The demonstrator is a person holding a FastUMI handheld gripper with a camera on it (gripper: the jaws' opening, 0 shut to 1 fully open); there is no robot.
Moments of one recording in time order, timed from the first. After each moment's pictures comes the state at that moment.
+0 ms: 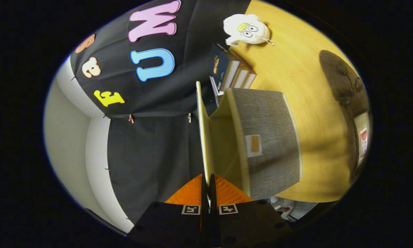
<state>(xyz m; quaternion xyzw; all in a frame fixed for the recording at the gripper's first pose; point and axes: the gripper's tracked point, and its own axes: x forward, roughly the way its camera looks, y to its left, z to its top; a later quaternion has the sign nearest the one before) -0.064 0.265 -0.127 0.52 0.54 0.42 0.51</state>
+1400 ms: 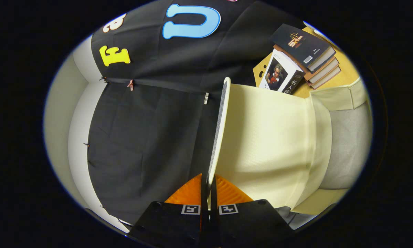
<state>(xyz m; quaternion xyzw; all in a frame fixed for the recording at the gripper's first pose) -0.107 0.523 -0.020 0.44 0.51 0.49 0.55</state>
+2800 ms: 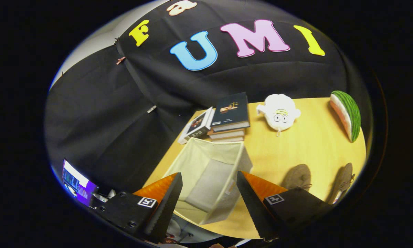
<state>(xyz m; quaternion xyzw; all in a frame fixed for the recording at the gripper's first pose) -0.028 0.234 -0.130 0.14 0.36 0.37 0.84</state>
